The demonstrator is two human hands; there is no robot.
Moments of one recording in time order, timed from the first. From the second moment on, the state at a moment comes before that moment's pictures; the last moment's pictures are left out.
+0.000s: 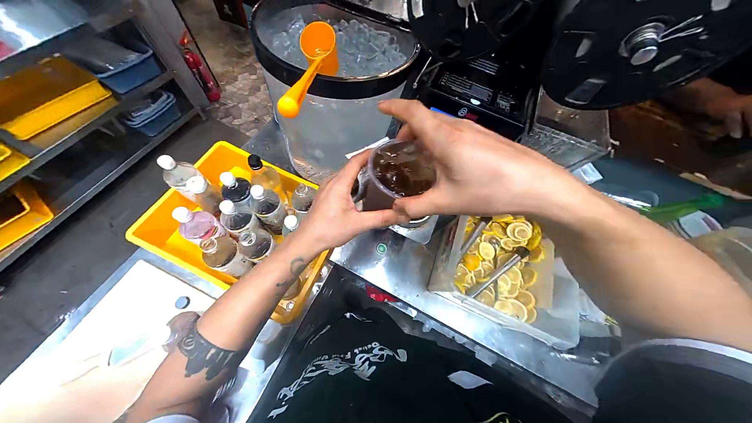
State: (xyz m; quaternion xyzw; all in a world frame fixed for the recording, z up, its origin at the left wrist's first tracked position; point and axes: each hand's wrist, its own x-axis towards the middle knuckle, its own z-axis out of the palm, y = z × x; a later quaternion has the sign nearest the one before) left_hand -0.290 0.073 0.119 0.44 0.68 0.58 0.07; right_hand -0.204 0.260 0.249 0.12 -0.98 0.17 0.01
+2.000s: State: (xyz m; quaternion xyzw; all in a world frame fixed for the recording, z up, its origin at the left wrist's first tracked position) left_hand -0.121 -0.087 0.045 0.26 0.77 0.58 -0.11; right_hand -0.181 0.312 0.075 0.05 -0.97 0.23 0.00
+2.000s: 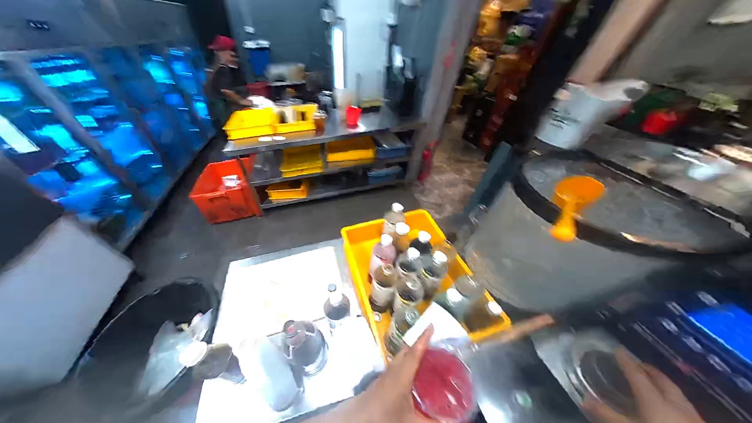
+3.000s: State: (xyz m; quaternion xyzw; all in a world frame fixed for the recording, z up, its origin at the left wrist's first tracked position) left_hand -0.002 0.067 0.076 0.25 0.47 0.79 0.31; right_hand 0.185 0.206 -0.024 -0.20 -0.72 0.60 0.28
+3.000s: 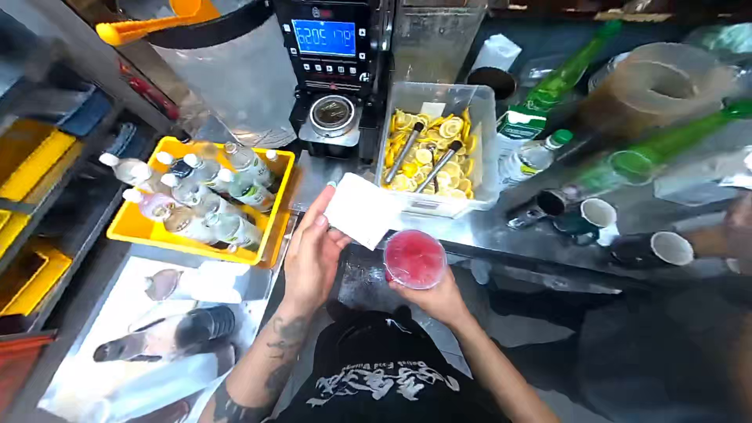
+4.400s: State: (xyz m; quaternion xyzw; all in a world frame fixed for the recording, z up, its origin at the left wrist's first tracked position) left_hand 0.027 0.117 0.079 0.44 0.57 0.58 0.39; right_hand 0.219 0.248 0.001 -0.15 -0.80 0.51 0.27
